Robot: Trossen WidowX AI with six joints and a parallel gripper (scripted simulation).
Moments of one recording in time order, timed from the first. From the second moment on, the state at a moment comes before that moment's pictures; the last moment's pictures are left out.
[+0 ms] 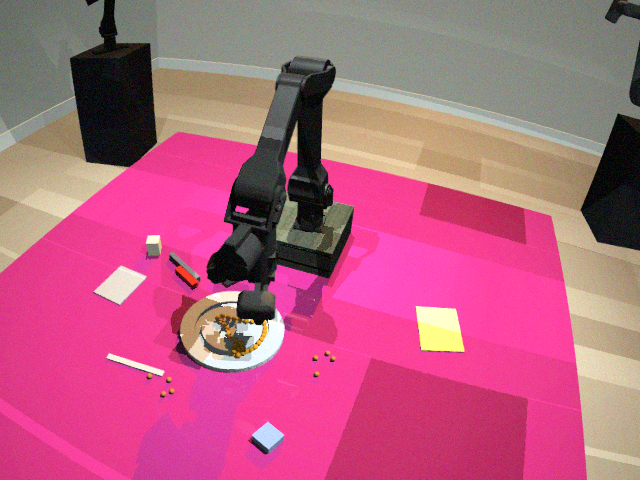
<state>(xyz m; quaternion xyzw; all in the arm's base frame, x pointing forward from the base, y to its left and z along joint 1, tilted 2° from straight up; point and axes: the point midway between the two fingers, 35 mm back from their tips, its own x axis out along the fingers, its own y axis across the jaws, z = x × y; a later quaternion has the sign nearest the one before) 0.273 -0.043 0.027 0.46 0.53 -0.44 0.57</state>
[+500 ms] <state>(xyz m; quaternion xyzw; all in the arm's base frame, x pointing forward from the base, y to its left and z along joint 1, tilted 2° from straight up) 0.275 -0.046 0.023 0.45 0.53 -0.43 0.58</state>
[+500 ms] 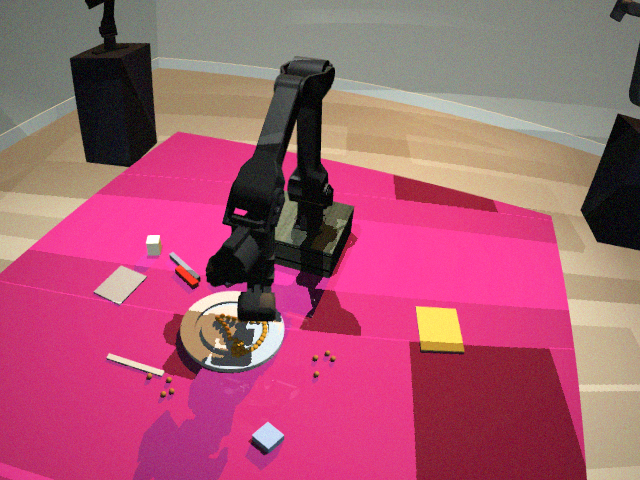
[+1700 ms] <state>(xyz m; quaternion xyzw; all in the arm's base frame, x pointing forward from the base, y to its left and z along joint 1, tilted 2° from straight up) 0.275 -0.046 -0.005 0.44 0.54 -0.43 0.58</state>
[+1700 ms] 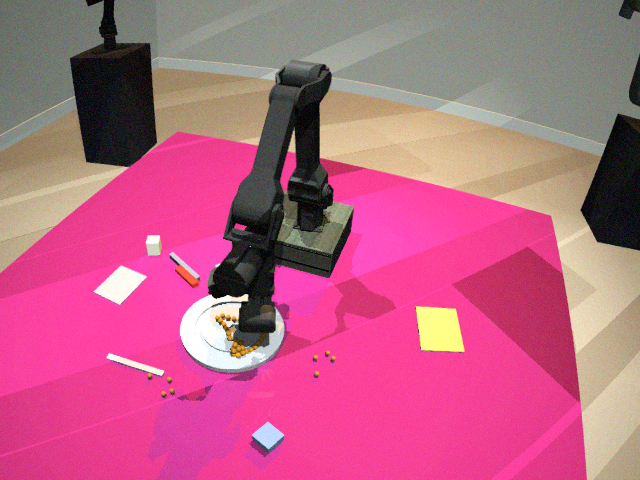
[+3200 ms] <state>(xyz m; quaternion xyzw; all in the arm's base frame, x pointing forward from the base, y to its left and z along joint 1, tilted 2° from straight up) 0.263 -0.041 -0.002 0.44 0.54 -0.42 0.58</state>
